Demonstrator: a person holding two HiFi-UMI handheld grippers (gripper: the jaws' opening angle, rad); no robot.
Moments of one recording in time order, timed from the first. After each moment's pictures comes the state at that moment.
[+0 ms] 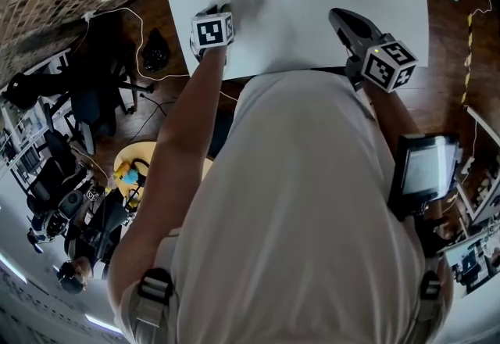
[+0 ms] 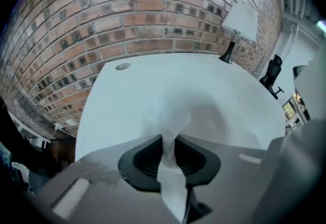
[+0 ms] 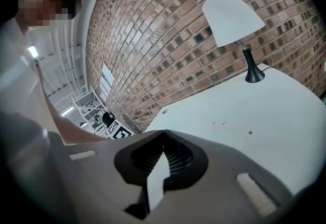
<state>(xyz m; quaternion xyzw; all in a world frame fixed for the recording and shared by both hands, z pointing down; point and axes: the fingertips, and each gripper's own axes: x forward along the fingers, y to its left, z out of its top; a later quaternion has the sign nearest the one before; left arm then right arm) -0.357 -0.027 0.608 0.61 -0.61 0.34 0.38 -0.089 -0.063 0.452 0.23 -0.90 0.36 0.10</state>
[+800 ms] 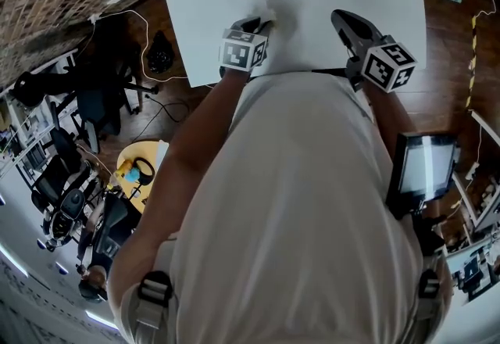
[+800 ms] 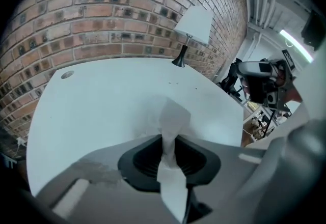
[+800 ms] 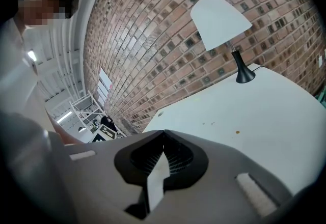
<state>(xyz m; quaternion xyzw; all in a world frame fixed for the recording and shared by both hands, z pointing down) -0.195 -0.018 0.578 0.73 -0.48 0.31 0.37 -0.048 -0.076 0.457 0.24 -0.89 0.37 0.08</state>
